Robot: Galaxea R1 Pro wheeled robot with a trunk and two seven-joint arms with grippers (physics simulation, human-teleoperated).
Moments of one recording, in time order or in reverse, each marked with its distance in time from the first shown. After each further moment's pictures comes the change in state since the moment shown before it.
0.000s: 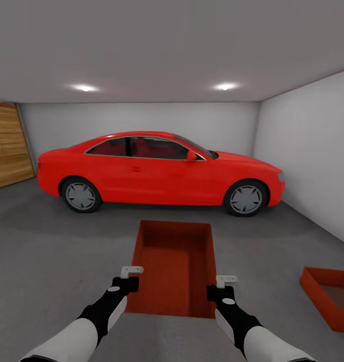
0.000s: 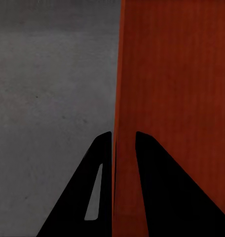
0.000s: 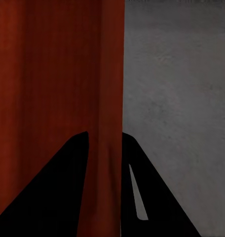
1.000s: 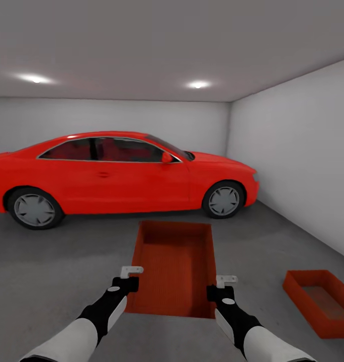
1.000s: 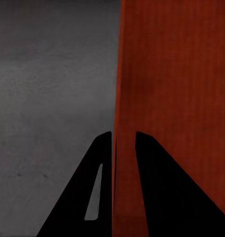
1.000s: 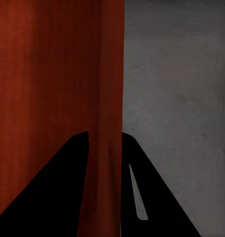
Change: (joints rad) left arm 0.000 0.001 0.001 0.001 0.000 0.001 -0.002; right arm 0.000 0.001 0.000 -0.001 0.000 0.002 -0.002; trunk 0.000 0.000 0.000
